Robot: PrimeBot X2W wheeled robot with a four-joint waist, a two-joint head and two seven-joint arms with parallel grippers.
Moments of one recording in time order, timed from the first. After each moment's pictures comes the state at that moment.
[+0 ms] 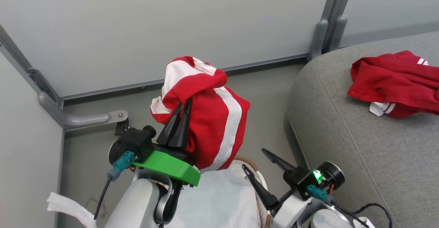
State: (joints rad) left arm -0.31 0.05 -0.41 0.27 -0.45 -0.13 -0.26; right arm -0.22 -0.11 0.51 0.35 0.14 0.13 -0.26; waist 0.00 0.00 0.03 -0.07
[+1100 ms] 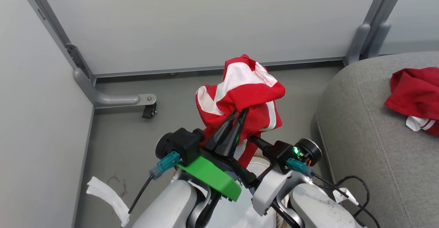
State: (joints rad) left arm -0.38 0.05 -0.69 0.25 -0.56 -0.12 -0.26; right arm -0.41 -0.05 0.64 0.47 0.26 0.13 -0.26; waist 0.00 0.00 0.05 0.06
